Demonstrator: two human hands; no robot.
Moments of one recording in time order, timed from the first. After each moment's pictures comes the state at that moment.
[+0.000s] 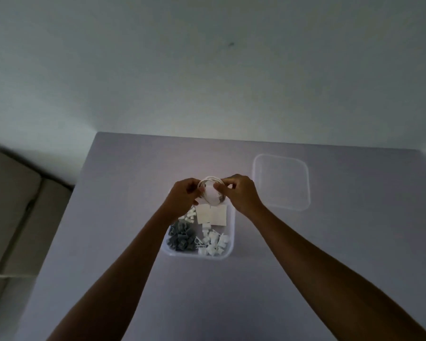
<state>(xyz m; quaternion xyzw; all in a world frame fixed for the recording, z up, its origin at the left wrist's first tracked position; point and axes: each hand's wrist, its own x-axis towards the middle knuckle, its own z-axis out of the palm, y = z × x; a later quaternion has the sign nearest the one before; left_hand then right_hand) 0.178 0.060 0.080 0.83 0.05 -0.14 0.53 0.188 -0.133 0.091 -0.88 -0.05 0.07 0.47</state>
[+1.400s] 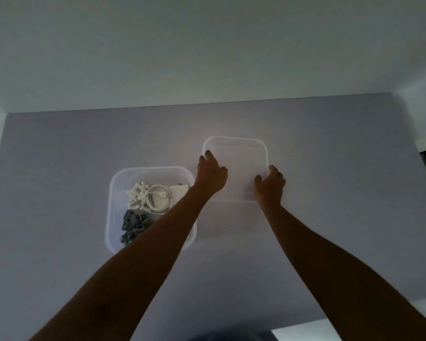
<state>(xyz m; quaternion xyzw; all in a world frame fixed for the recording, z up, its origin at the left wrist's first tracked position) 0.219 -0.136 0.007 0.89 0.06 -0.24 0.38 0.167 -0.299 -0.039 -0.87 0.38 0.04 0.31</state>
